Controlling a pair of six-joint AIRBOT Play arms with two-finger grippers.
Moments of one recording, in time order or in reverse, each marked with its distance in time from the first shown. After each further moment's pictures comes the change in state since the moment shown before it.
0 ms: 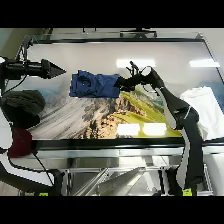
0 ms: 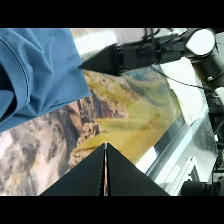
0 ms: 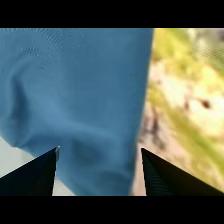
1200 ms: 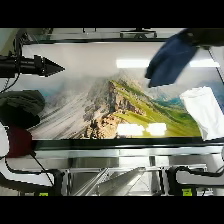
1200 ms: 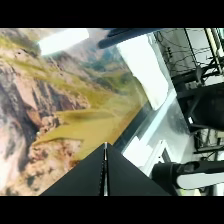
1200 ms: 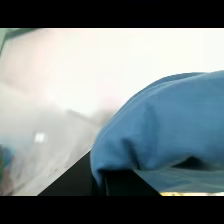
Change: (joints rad) left arm -0.001 0.092 0.000 -0.103 -0.116 -0.029; right arm -0.477 0.760 0.002 -0.108 0.230 0.042
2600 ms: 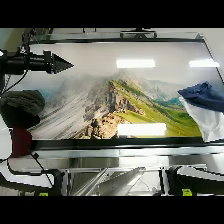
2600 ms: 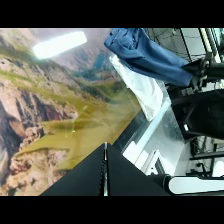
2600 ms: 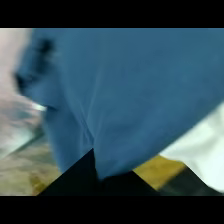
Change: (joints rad) left arm -0.097 0.015 0.000 0.010 0.099 -0.065; right arm -0.701 0.036 -0.574 -0.327 0.116 0.138
